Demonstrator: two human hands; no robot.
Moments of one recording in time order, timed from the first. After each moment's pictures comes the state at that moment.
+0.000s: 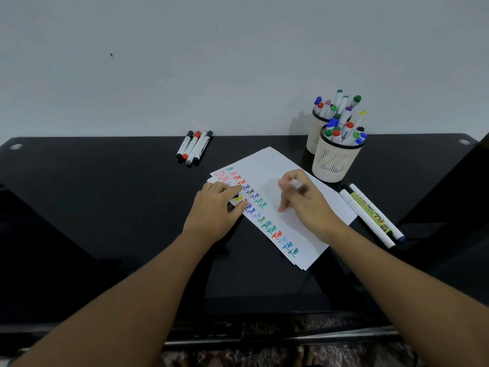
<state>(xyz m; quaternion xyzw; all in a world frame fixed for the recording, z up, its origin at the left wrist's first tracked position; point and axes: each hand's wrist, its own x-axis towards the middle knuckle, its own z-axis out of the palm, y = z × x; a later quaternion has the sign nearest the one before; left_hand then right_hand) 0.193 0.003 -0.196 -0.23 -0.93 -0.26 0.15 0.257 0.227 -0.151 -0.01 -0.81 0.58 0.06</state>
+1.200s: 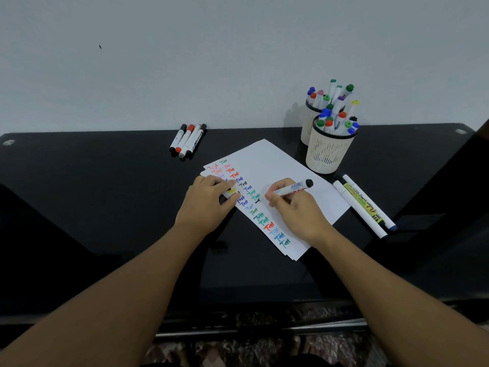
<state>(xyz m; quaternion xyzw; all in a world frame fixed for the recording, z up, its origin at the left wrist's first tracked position) 0.191 0.002 -0.202 -0.22 -0.93 -0.26 0.16 0.276 0.223 -0.167 -0.03 -0.85 0.52 0.06</state>
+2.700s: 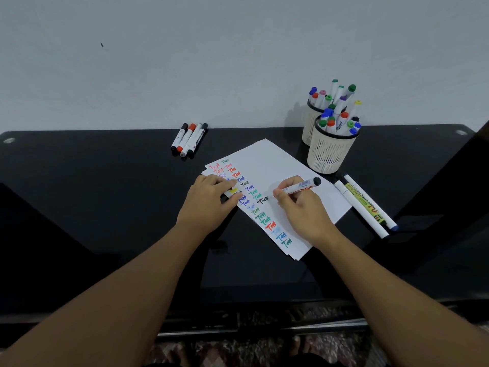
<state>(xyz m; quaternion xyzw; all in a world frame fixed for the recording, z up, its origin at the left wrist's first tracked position) 0.194 0.001 -0.197 -0.22 -0.93 -0.27 0.14 0.279 0.224 -0.166 -0.06 -0.86 0.50 0.09</state>
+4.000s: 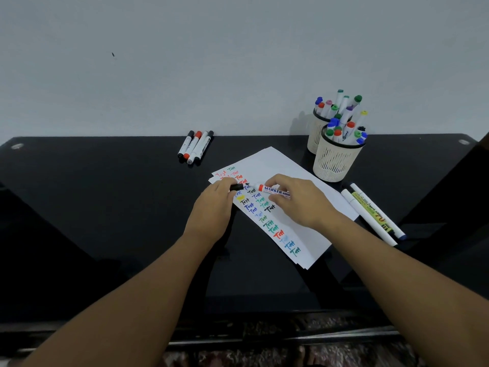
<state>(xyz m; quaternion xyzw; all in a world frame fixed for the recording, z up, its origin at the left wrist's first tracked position) 0.203 0.003 -0.176 -0.18 -0.93 -0.31 0.11 0.246 0.216 -0.131 0.02 -0.97 0.24 0.02</state>
